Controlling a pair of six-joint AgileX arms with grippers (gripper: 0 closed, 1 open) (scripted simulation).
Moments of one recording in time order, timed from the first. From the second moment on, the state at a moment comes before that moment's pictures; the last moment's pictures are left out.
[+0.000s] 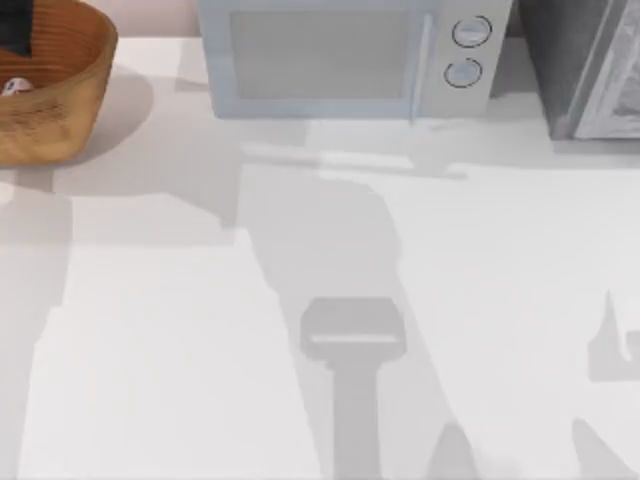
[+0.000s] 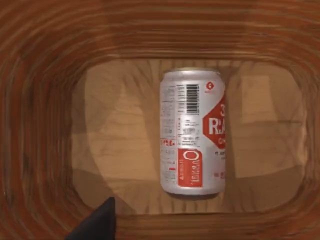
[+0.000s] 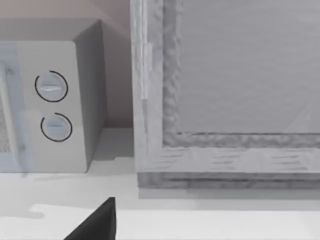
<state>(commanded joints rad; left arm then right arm) 0.15 2.33 2.25 -1.11 0.16 0.14 0.00 0.00 0.00 0.00 0.00 0.00</state>
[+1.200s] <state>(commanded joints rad) 0.14 2.67 2.47 -1.09 0.17 0.14 0.00 0.00 0.00 0.00 0.00 0.00</state>
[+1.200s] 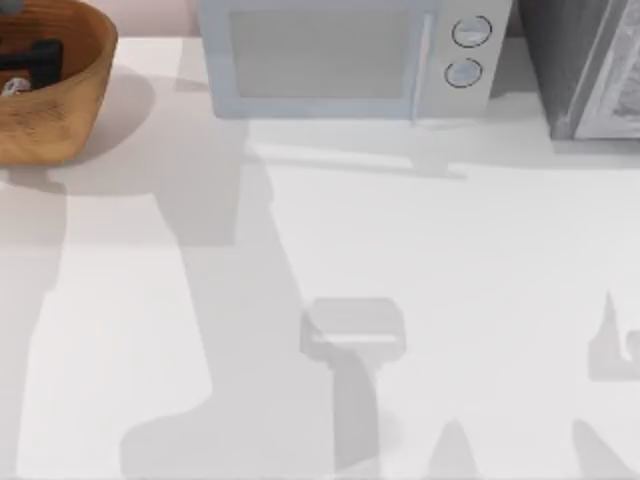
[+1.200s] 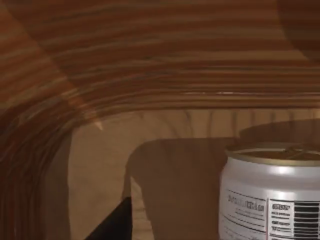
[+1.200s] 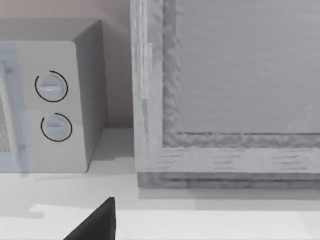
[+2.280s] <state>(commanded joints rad) 0.14 2.68 2.47 -1.07 0.17 0.14 0.00 0.00 0.00 0.00 0.00 0.00</state>
